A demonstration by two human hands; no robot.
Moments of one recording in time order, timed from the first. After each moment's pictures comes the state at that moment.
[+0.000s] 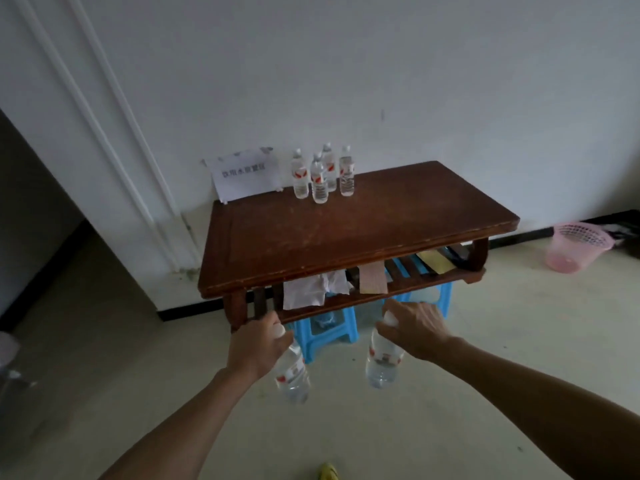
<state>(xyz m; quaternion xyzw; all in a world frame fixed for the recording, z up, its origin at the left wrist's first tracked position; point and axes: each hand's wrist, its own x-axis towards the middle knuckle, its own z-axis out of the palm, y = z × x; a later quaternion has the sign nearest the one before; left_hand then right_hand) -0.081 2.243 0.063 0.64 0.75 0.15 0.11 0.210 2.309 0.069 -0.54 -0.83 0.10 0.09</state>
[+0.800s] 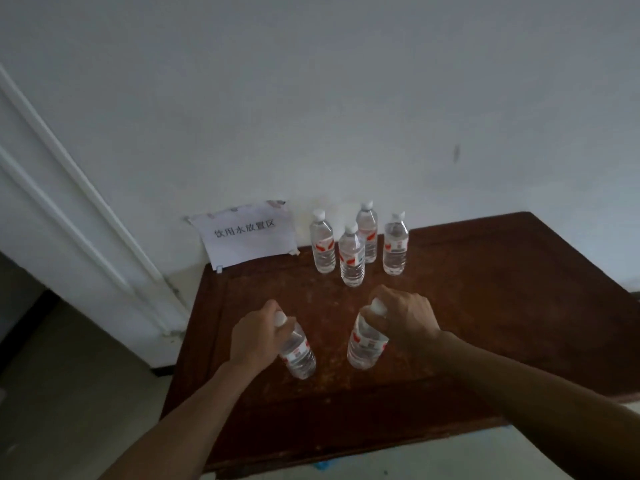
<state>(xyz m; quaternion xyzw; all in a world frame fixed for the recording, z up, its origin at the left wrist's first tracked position) -0.205 2.731 0.080 0.59 0.78 0.21 0.07 0.057 2.812 0.093 -0.49 -0.84 0.14 0.18</state>
